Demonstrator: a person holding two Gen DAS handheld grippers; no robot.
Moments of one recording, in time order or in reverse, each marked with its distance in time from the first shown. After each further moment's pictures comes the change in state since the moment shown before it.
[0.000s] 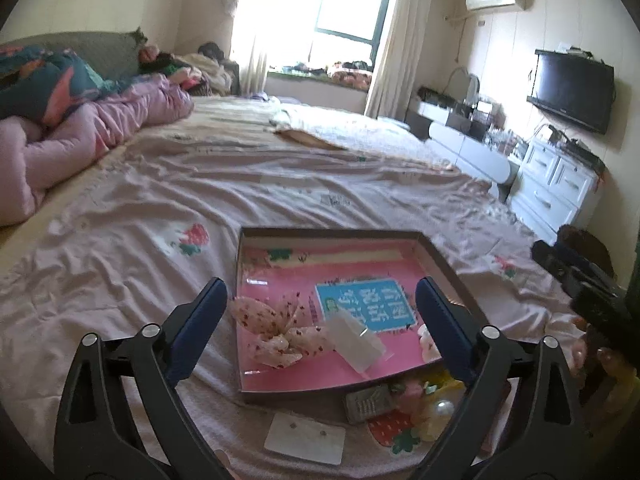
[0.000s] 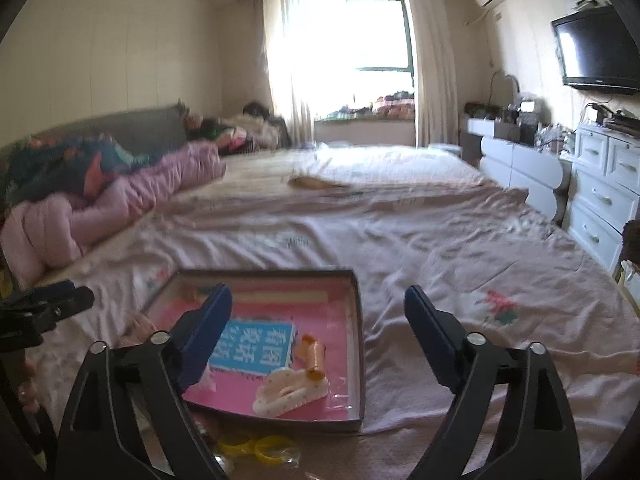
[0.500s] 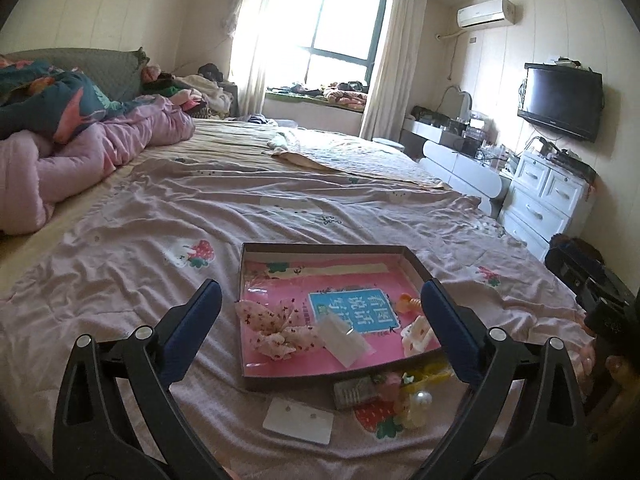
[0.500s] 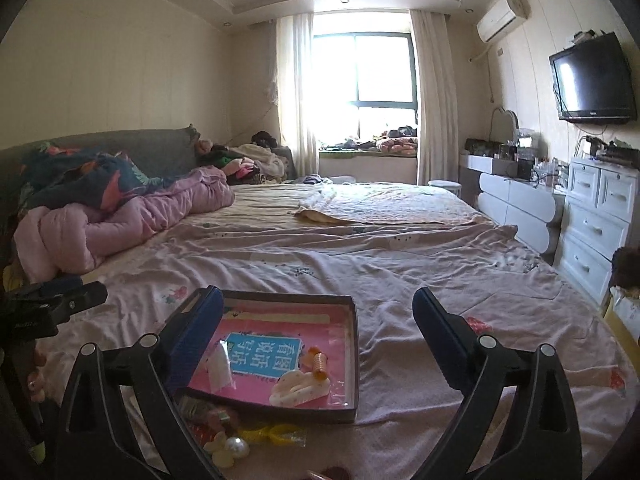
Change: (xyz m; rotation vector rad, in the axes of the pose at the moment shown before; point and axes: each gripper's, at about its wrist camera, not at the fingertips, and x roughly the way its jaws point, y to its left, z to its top) left arm -0.044 -0.008 -0.007 0.012 -0.071 -0.005; right arm -0.063 0.013 -0.002 -0.070 -0.080 0.002
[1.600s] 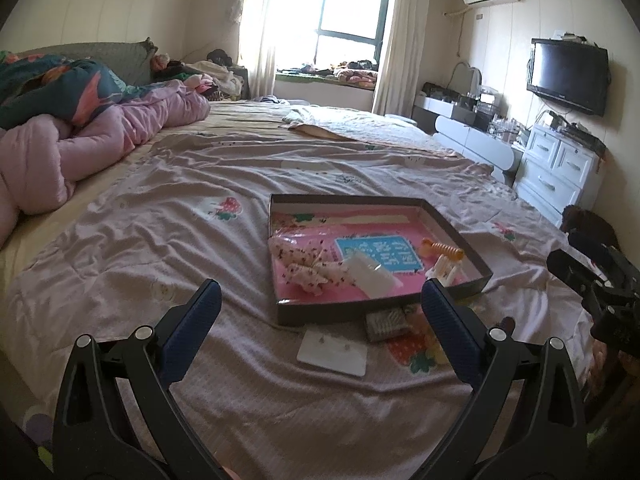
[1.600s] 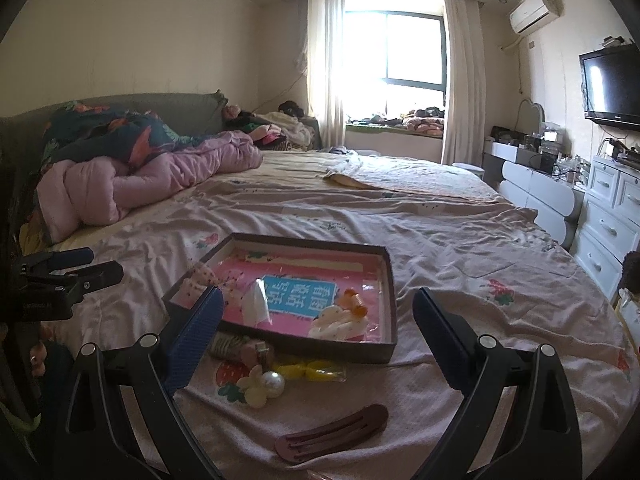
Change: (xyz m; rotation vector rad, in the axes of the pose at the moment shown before) left arm -0.022 0.016 -0.051 0.036 0.080 0.059; right arm -0.011 0.044 -0.047 -0.076 0.117 0.078
